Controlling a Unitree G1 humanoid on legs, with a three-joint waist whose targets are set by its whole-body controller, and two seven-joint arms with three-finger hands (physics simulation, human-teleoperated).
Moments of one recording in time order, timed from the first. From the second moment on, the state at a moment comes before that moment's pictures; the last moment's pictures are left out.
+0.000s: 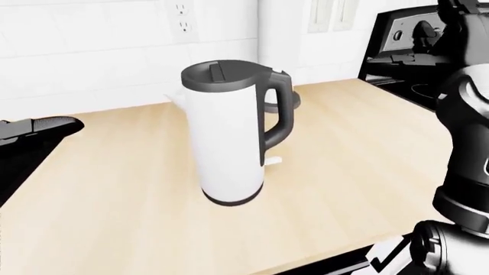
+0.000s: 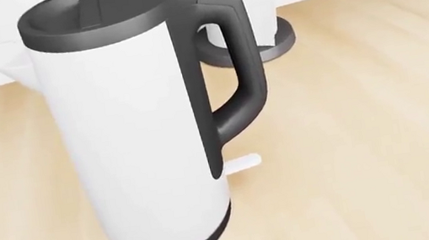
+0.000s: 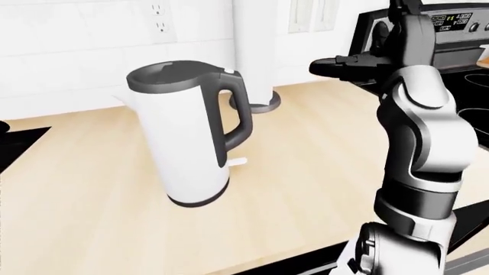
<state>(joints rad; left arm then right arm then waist) -0.29 0.63 0.71 -0.67 -0.67 0.74 0.21 -0.83 -0.57 -0.30 -0.13 0.30 0.82 -0.09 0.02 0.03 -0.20</state>
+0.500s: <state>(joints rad) -0.30 0.63 0.71 -0.68 -0.66 0.75 0.21 -0.99 -0.52 -0.23 0.09 0.18 0.76 -0.04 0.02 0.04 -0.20</state>
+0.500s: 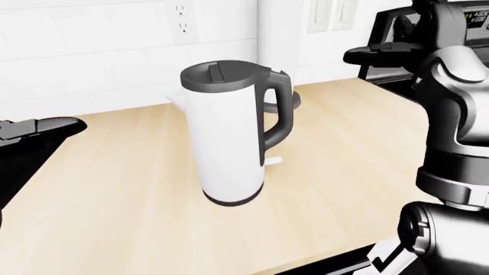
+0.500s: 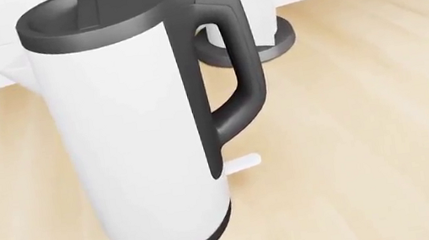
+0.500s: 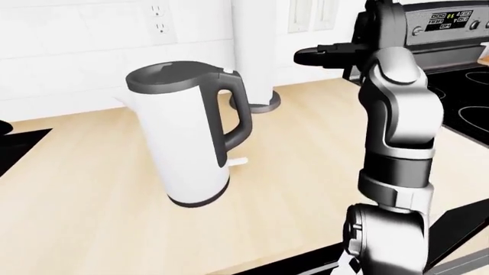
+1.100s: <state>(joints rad) -0.31 0.63 0.70 -0.69 -0.64 0.76 0.20 -1.16 -0.41 -0.16 0.44 0.05 0.61 0.03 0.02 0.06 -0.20</state>
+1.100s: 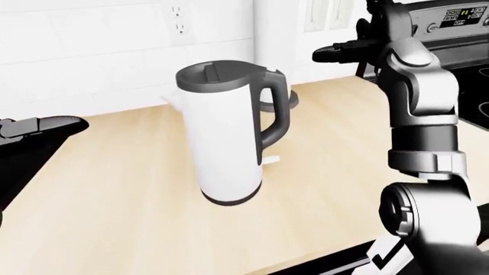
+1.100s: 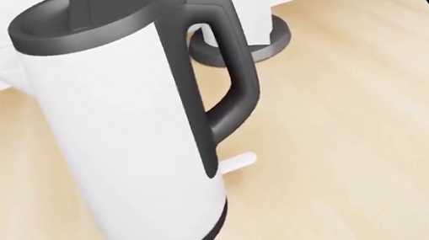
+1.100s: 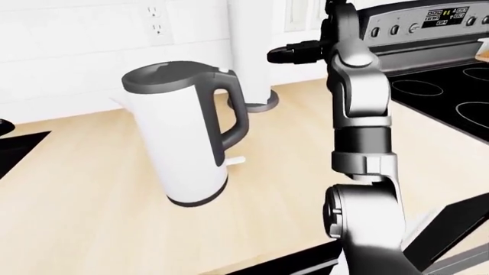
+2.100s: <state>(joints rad) -0.32 0.64 0.70 -0.69 -0.66 0.77 0.21 -1.31 -0.30 -0.12 0.60 0.01 0.56 0.08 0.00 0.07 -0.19</state>
